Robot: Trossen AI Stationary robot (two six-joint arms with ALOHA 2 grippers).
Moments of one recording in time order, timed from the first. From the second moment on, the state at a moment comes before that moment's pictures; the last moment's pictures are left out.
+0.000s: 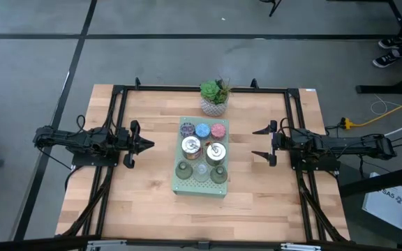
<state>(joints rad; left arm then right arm) -0.12 0.01 0.01 0.03 -0.16 -0.14 -0.03 0.28 0.01 0.02 0.07 -0.09</state>
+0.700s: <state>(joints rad) -0.11 0.01 0.01 0.03 -0.16 -0.14 -0.03 0.28 0.01 0.02 0.07 -0.09</state>
